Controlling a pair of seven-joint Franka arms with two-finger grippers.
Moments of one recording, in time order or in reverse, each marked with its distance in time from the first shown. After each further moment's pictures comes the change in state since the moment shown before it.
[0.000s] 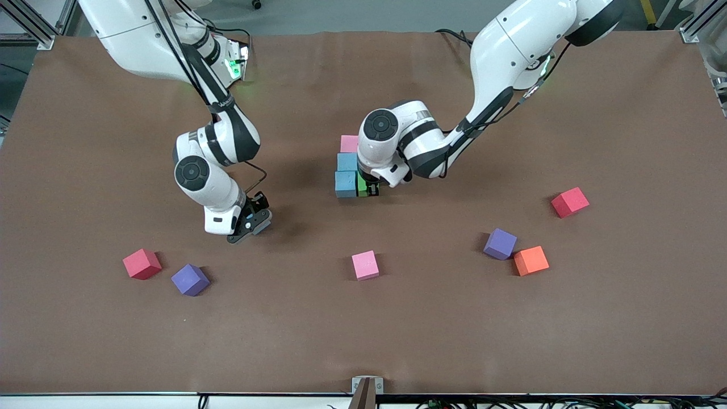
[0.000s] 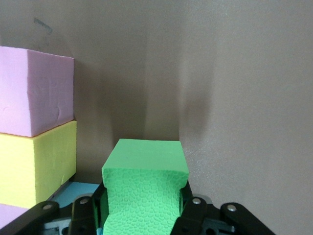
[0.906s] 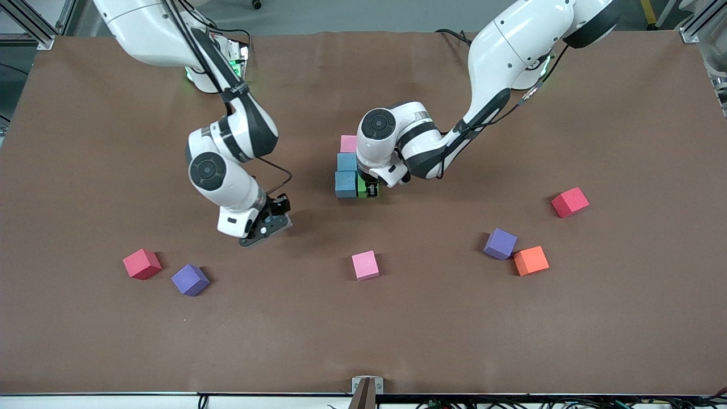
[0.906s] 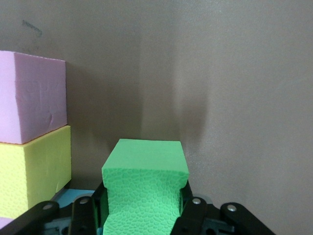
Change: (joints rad) left arm -0.007 0.008 0.003 0.000 0.037 0.005 -0.002; right arm 0.125 0.025 0.010 0.226 0.097 -0.181 0.338
